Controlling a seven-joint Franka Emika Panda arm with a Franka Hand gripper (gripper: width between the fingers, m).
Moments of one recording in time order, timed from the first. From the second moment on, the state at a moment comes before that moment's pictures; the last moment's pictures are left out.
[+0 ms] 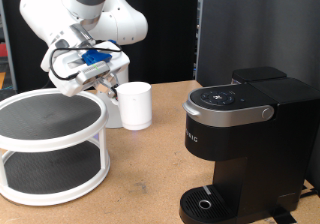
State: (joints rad) arm 0.22 -0.59 -0.59 -2.82 0.98 2.56 -1.10
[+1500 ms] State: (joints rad) arm 0.46 -0.38 -0.59 -2.80 1.57 2.74 -1.56
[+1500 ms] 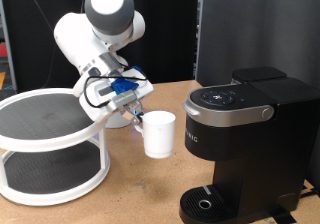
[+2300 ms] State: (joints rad) arm 0.47 -0.22 -0.59 -2.78 1.80 2.71 -1.78
